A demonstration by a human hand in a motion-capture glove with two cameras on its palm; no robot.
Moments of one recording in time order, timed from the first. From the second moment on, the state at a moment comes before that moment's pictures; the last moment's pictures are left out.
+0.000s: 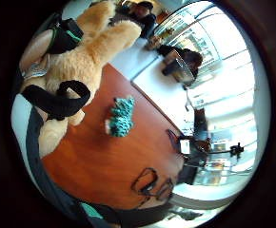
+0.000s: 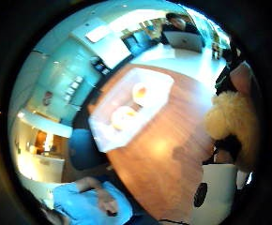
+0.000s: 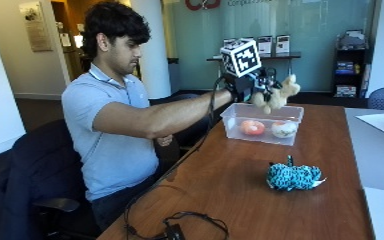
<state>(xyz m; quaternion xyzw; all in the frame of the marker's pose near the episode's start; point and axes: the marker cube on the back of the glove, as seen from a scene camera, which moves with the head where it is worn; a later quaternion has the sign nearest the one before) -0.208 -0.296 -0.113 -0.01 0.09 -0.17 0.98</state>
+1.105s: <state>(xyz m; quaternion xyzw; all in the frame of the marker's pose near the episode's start) -0.061 -0.316 -0.069 -0.18 0.05 0.08 0.98</state>
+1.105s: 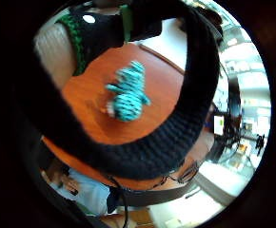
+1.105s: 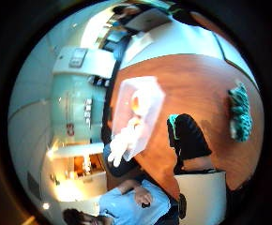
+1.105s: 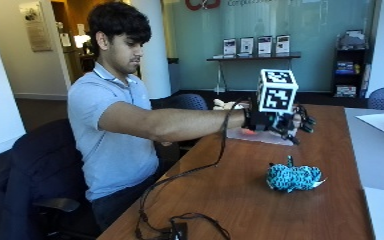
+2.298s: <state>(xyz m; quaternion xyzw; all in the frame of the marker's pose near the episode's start) -0.106 -0.342 -0.093 -0.02 -0.10 0.01 0.99</state>
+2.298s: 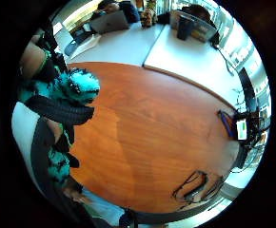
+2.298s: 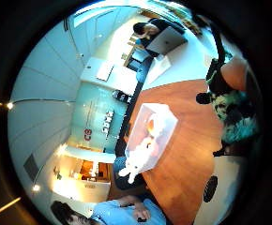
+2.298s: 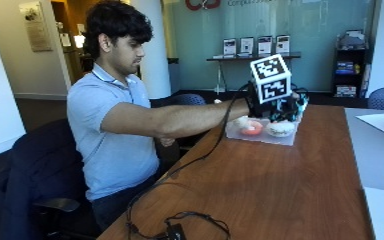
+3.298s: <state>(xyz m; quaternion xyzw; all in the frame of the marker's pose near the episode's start) -0.341 -0.383 -0.085 -0.22 -0.05 -0.10 0.97</state>
